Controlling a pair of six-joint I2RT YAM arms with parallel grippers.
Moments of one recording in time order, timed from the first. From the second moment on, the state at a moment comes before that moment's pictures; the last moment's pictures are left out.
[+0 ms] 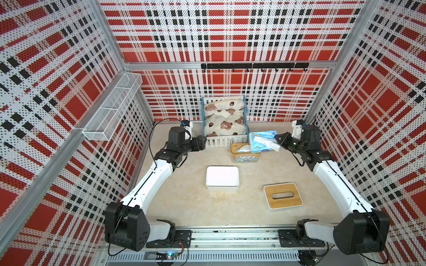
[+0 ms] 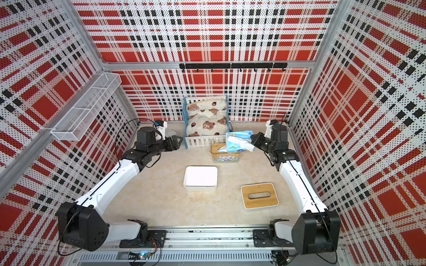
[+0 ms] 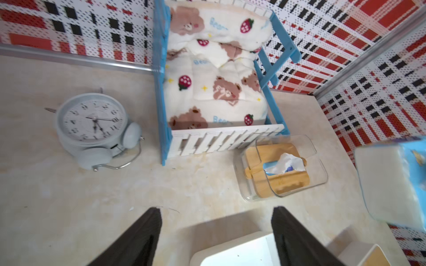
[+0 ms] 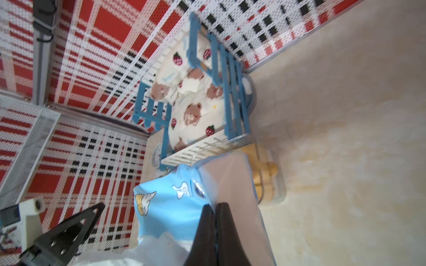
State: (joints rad) left arm -0.22 1.33 1.10 -0.28 0.20 -0.31; right arm 0.15 1.27 1.10 -0.31 -0.34 0.69
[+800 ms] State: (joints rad) left arm -0.15 1.30 1.08 -0.32 0.13 -0.26; right arm 0.75 1.55 0.92 -0.06 -0.02 1.15
